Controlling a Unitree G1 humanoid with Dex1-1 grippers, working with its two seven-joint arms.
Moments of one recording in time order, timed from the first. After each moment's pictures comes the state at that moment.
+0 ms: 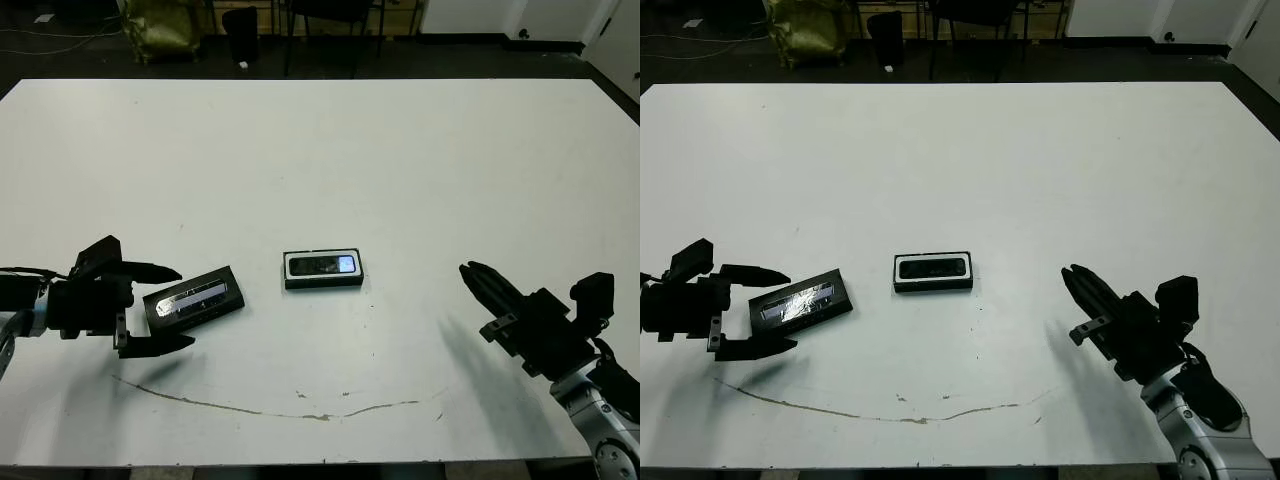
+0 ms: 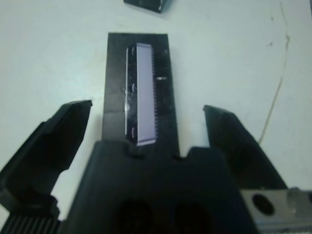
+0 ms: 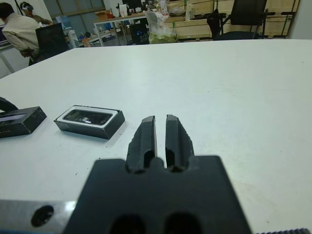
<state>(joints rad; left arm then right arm) -0.20 0.89 -0.08 0.22 -0.31 0.22 -1.30 0.19 -0.42 -0.18 -0.41 0.49 0.35 0.48</state>
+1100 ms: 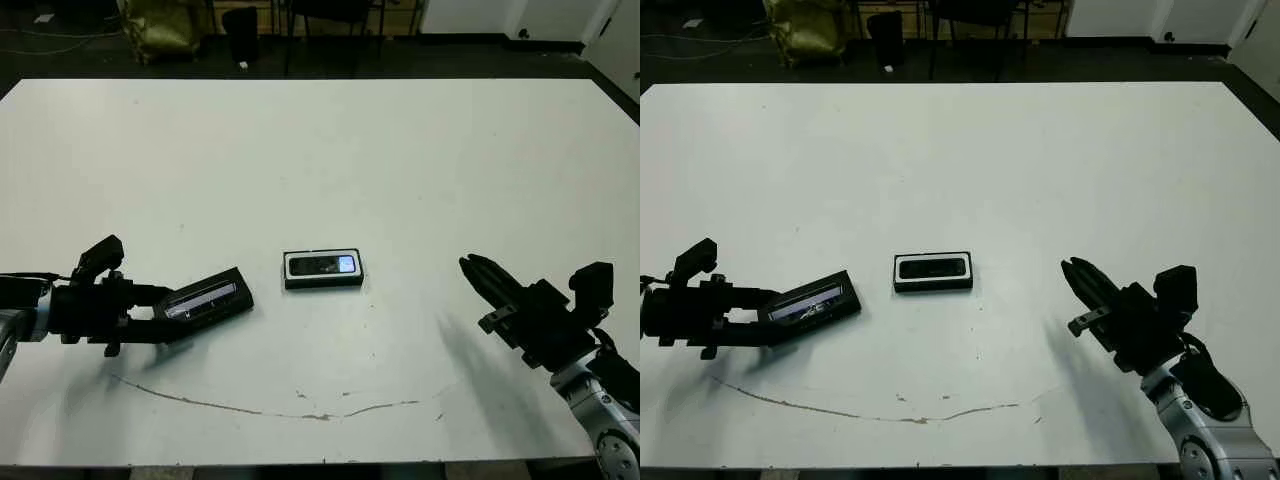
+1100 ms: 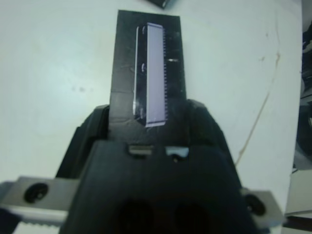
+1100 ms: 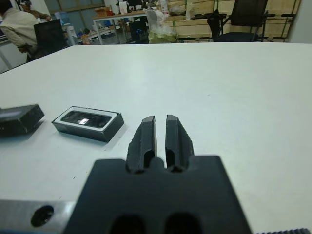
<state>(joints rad) -0.20 0.90 -0.05 0.09 -0.36 0.43 -1.27 0.17 -0.44 -0.16 -0.42 0.48 0.37 0.46</state>
